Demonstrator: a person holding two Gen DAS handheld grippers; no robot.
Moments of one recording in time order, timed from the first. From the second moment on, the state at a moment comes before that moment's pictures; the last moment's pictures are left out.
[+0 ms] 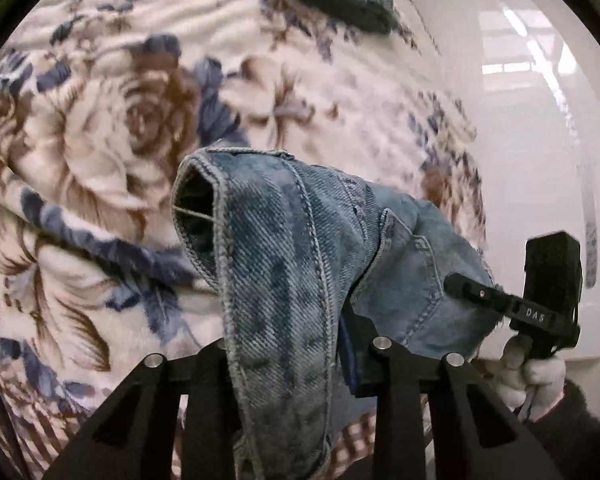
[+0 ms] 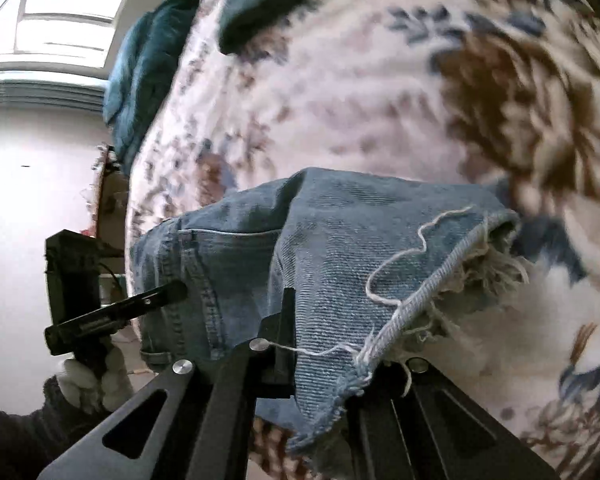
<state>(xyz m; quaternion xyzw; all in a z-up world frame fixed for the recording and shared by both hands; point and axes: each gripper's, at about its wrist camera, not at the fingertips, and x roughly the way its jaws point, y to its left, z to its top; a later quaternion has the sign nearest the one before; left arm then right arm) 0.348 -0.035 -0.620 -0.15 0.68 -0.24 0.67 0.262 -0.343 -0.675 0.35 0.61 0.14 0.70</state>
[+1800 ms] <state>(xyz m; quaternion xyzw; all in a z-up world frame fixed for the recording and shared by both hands) 0.672 -0.127 -0.494 0.02 0.57 -0.07 0.82 0.637 -0.373 -0.511 0.07 0.59 -0.12 0.80</state>
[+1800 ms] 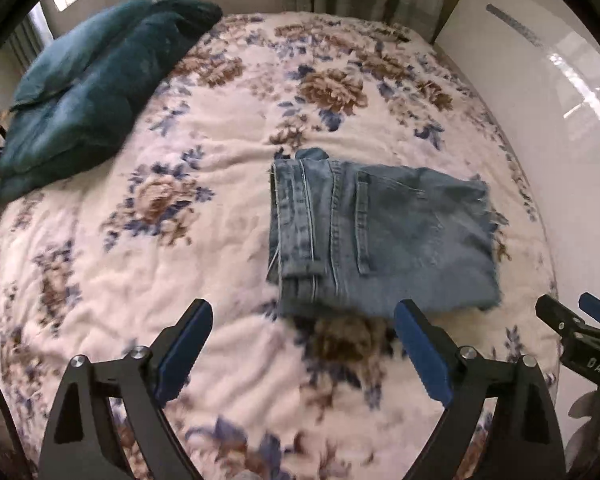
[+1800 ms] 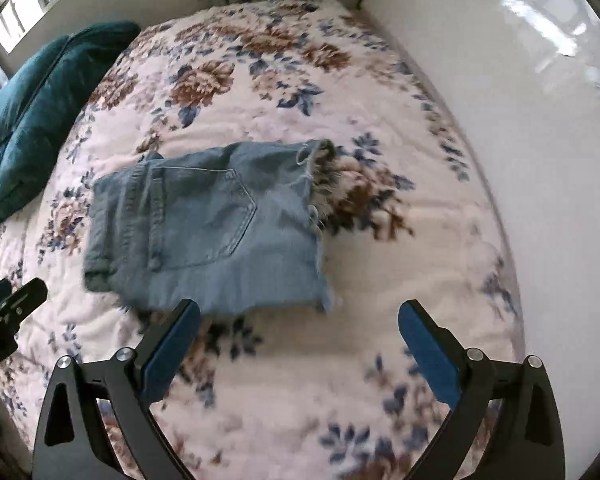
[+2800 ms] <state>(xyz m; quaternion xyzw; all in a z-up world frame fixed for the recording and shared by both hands) 0.366 -0.094 -0.127 0.01 0.44 -0.09 0.89 0.281 -0.277 -0.052 0.02 0.43 -0.09 0.90</state>
